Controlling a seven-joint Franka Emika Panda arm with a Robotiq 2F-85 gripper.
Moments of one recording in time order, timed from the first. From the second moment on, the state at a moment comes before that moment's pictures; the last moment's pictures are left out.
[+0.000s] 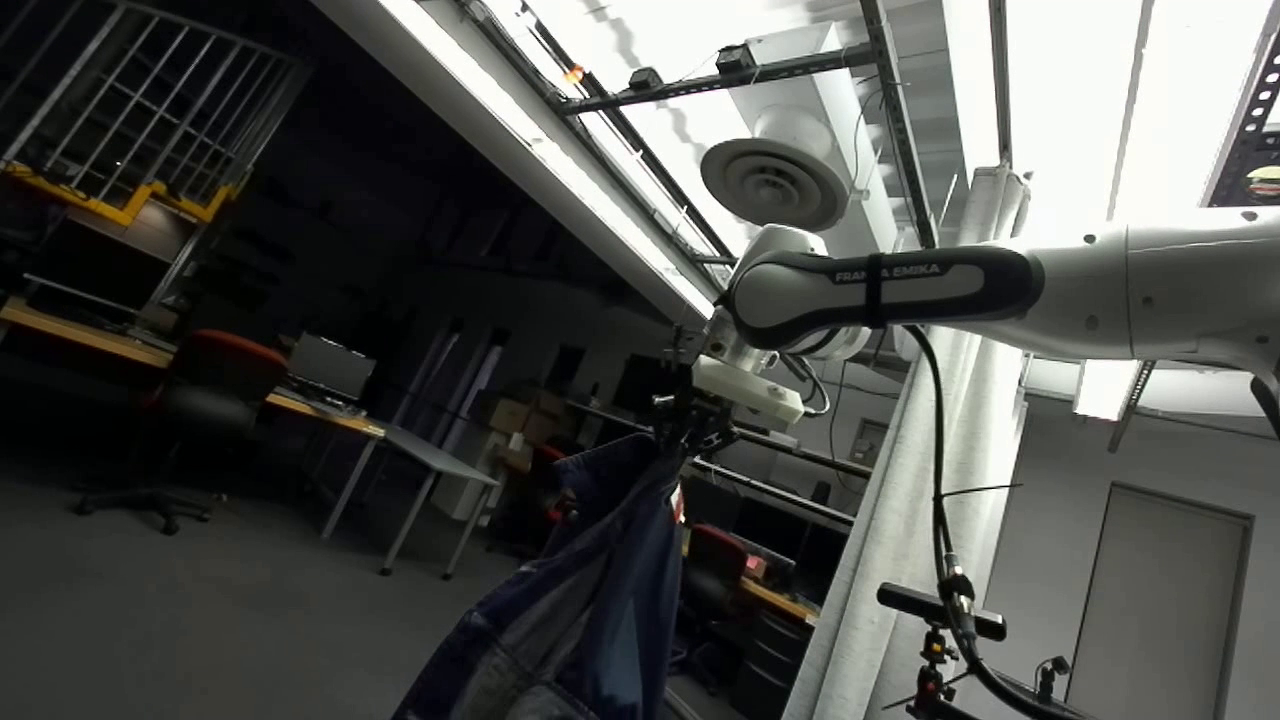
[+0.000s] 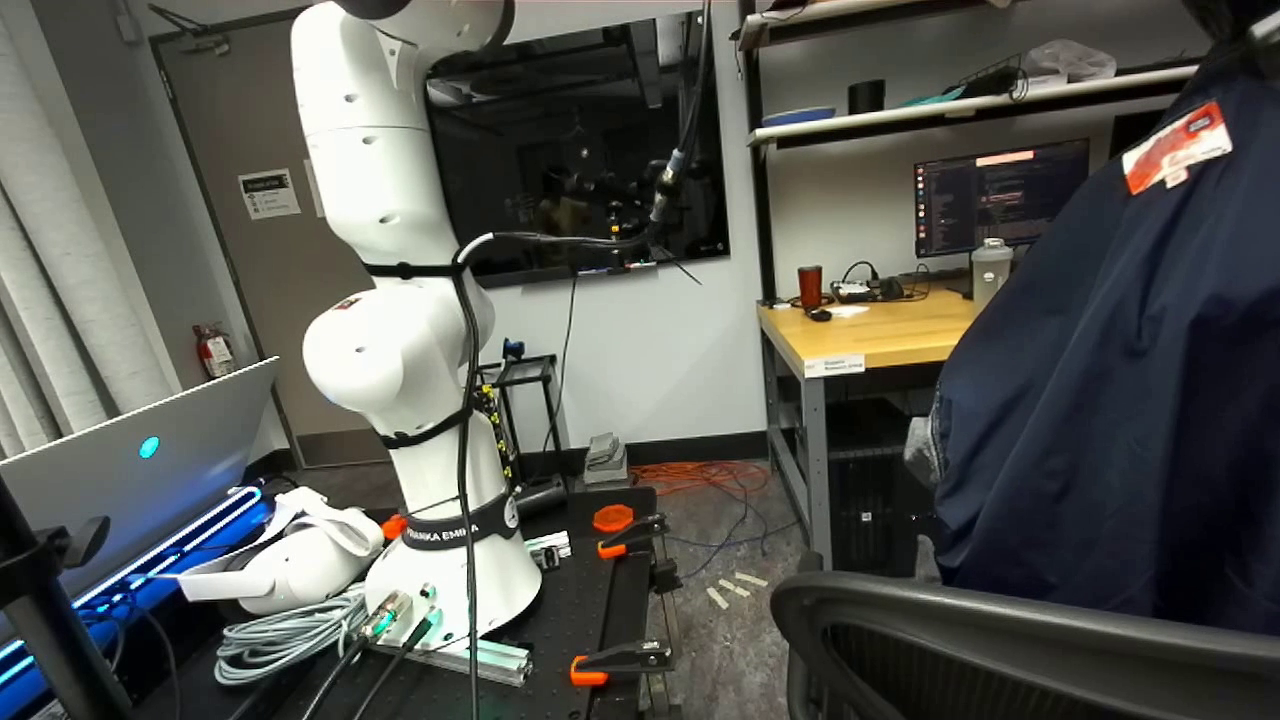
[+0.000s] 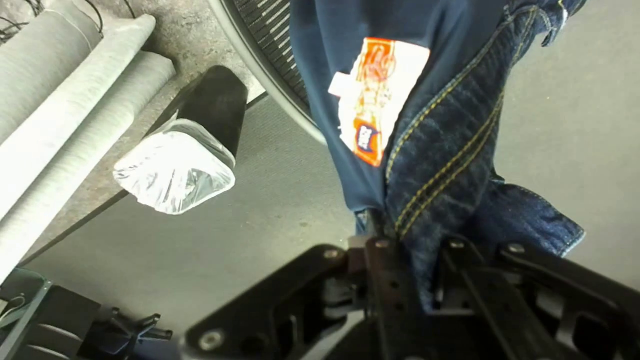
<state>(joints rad) -0.05 0.03 -0.12 -1.68 -0.32 2.10 0.58</state>
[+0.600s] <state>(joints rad) -0.15 0.01 -0.18 -1.59 -0.24 2.05 0.57</state>
